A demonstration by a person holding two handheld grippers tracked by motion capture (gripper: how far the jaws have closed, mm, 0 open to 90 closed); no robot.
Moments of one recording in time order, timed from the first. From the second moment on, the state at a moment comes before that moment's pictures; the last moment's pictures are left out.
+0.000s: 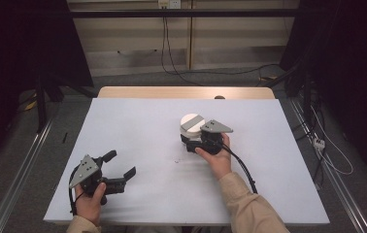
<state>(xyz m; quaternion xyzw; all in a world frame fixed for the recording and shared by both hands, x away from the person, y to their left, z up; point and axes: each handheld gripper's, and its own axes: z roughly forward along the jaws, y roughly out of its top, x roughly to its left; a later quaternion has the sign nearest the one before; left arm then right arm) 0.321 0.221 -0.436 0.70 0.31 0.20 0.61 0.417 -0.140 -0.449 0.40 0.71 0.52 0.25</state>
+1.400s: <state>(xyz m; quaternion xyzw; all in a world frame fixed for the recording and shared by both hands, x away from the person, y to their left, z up) 0.327 0.212 -0.432 0.70 0.31 0.20 0.61 0.418 -0.130 -0.453 0.39 0.74 0.49 0.25</state>
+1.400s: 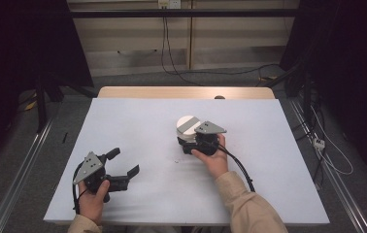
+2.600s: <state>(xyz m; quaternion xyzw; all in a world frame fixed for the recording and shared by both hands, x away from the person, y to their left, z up) 0.341 0.197 -0.423 0.70 0.30 0.19 0.62 0.418 -0.131 -0.454 0.39 0.74 0.49 0.25</state>
